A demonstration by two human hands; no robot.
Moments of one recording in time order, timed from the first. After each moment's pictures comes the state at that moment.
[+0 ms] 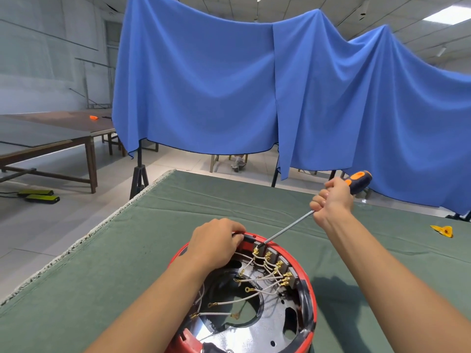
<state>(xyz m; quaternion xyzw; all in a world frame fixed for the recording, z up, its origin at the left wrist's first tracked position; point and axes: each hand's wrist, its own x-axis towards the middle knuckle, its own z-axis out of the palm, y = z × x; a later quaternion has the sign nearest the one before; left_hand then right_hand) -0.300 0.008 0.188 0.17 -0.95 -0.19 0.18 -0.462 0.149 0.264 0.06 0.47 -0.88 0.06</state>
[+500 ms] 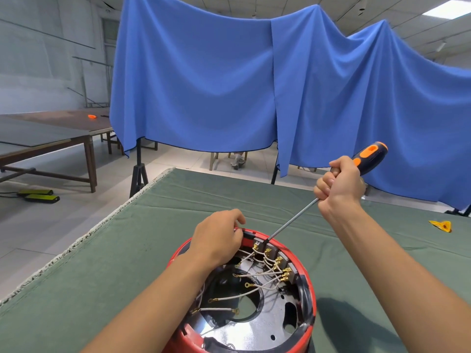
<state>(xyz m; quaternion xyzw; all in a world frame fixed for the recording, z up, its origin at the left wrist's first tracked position) -0.299 0.013 0.188 0.17 -0.93 -0.23 0.24 -0.434 0.156 0.287 -0.05 0.45 -0.89 0.02</state>
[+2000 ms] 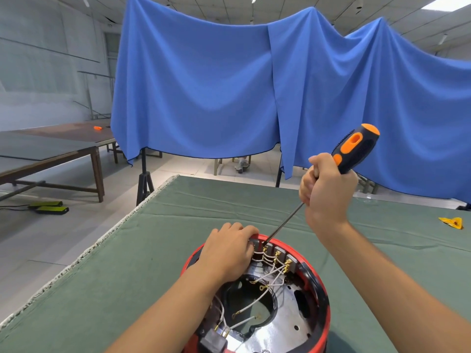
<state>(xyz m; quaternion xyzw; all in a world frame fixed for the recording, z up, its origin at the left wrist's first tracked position) -0.305 0.021 0.179 0.12 -0.97 -0.11 0.18 -0.382 0.143 0.286 -0.26 0.45 -0.85 -0.08</state>
